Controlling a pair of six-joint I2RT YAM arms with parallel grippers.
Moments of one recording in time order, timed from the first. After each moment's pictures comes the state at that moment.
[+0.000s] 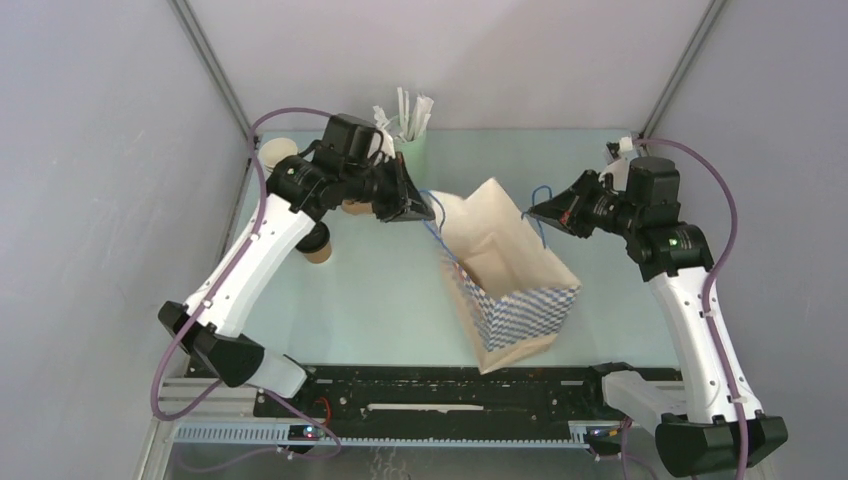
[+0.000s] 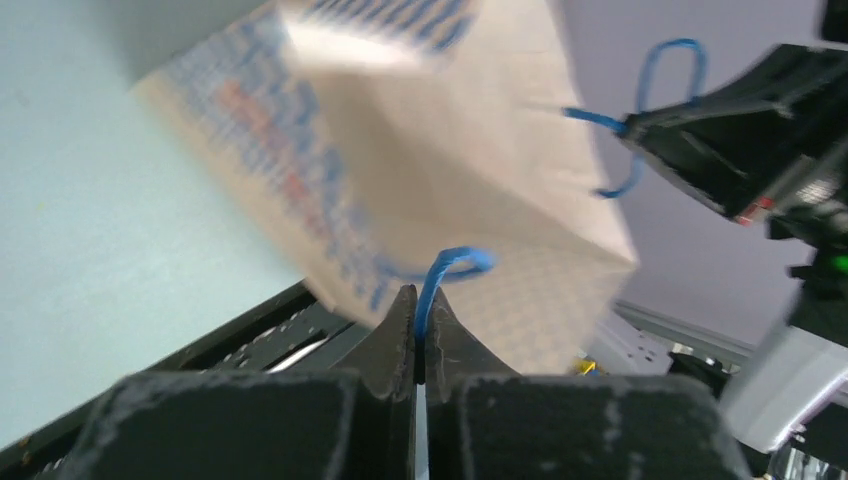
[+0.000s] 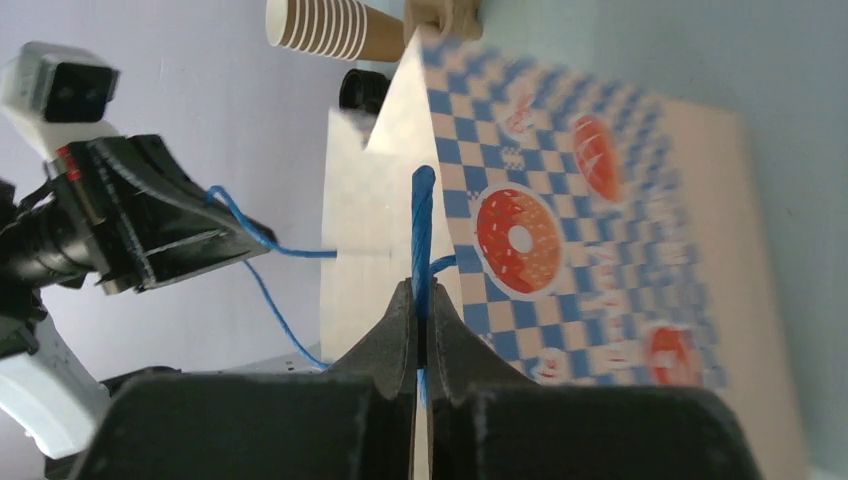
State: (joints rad) left arm -0.57 1.46 1.75 -0.97 0.44 -0.79; right arm 0.10 1.04 1.24 -0.70 -0.59 0.78
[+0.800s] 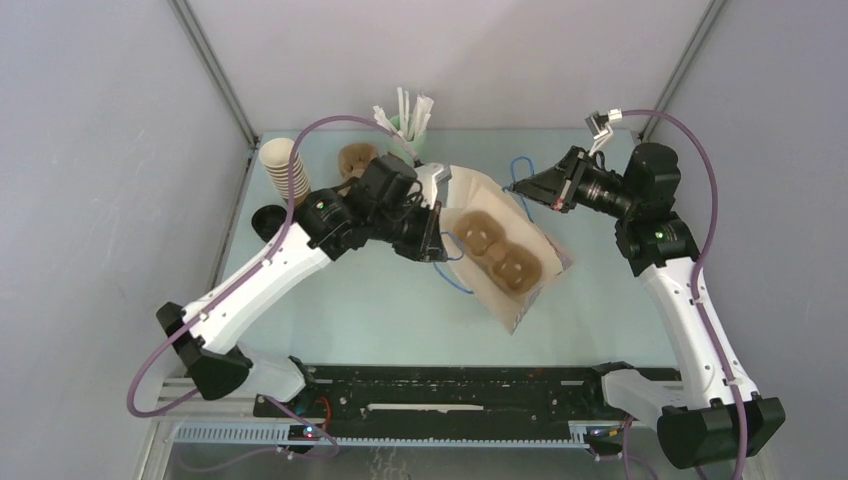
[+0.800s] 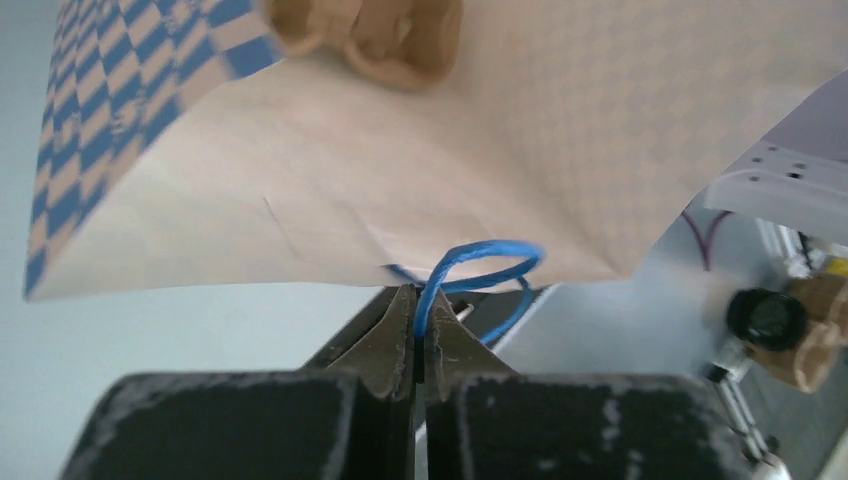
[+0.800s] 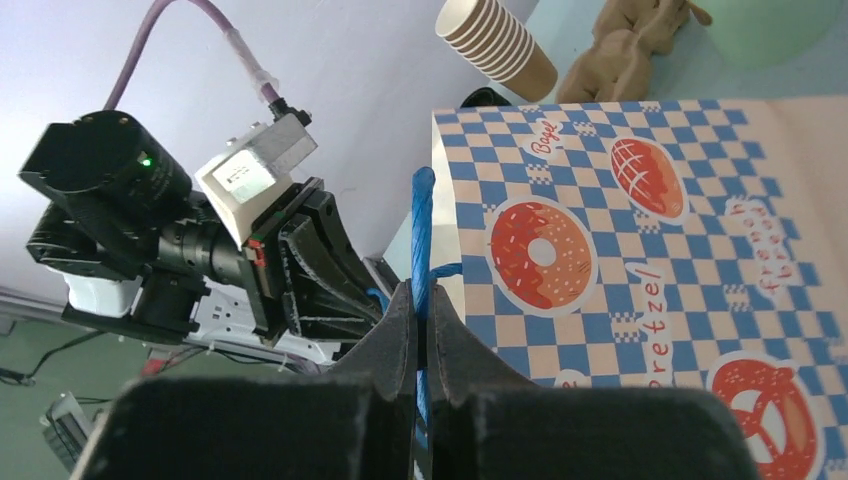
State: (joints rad) left arm -0.83 1.40 1.61 -0.97 0.25 -0.43; right arm 0.15 1.07 1.18 -0.24 -0.83 0.74
